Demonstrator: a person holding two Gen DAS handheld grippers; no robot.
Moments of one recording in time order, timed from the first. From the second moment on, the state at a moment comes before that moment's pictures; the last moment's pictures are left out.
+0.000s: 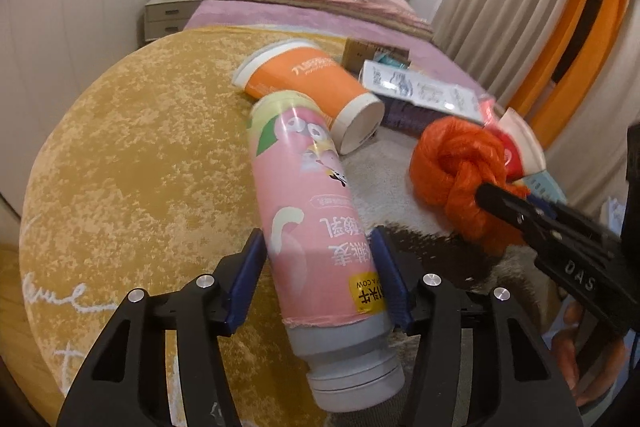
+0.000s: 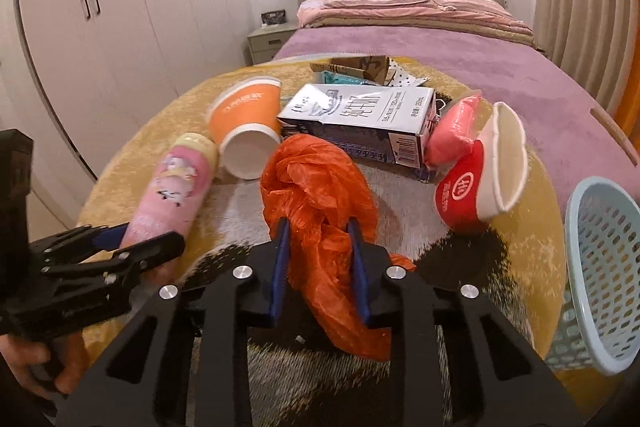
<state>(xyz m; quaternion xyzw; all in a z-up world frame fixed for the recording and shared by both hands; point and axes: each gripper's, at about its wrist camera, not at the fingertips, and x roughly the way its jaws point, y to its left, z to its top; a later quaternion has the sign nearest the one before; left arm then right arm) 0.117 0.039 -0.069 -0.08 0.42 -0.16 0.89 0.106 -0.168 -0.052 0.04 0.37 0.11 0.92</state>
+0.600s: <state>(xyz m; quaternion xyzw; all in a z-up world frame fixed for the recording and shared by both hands) 0.090 0.016 -0.014 -0.10 0.34 -0.23 0.91 0.041 -0.207 0.001 0.07 0.29 0.09 0.95</state>
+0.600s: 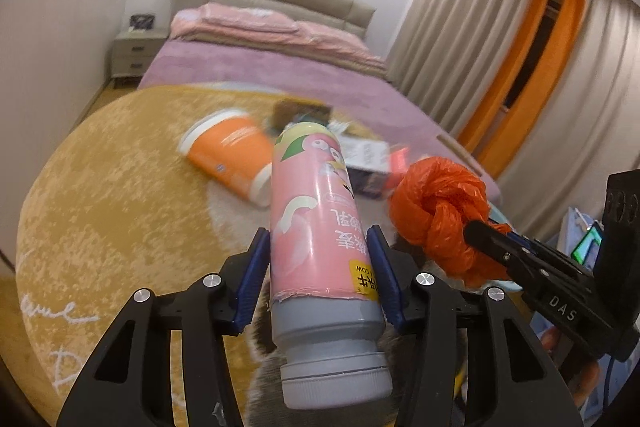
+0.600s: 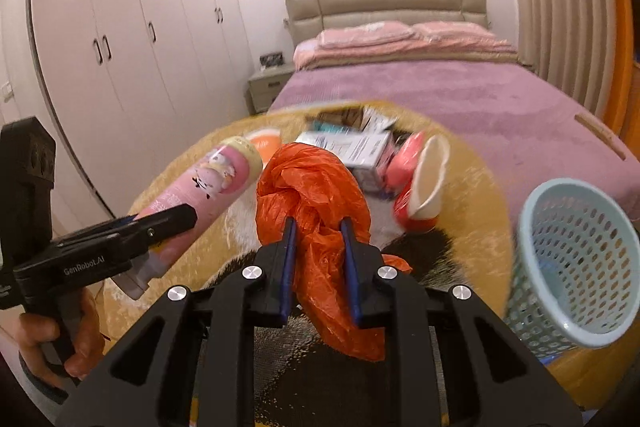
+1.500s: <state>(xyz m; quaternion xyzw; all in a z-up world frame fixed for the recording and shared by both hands) 0.102 -0.233 0.025 -0.02 0.30 -0.44 0.84 -0.011 -0.439 -0.010 0.21 0.24 -0.19 0.93</state>
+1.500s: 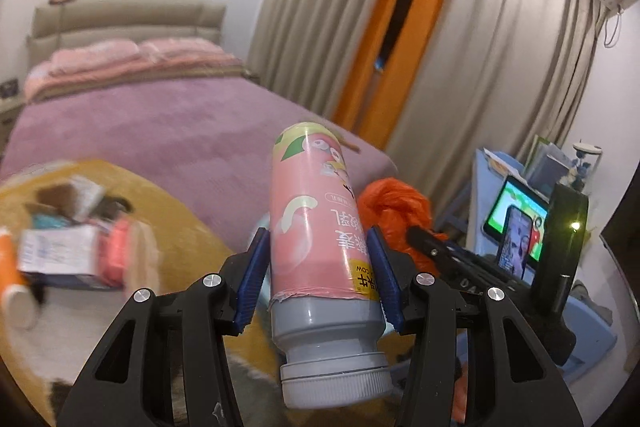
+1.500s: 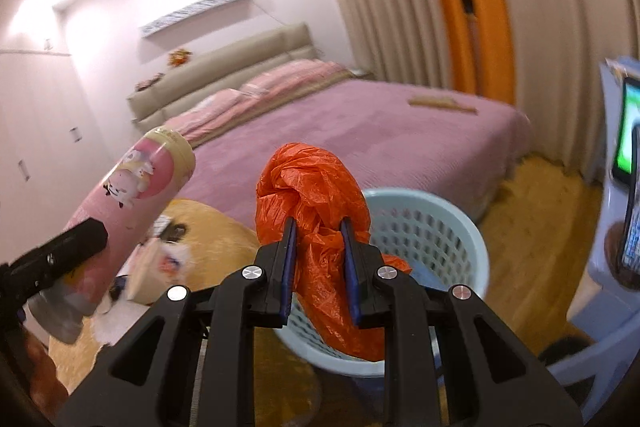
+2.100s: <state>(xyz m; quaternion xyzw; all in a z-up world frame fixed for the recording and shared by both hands) 0.120 -0.278 -0.038 -0.01 0.35 -0.43 0.83 0.014 -0.477 -0.067 0.24 0.30 -0.23 0.89</state>
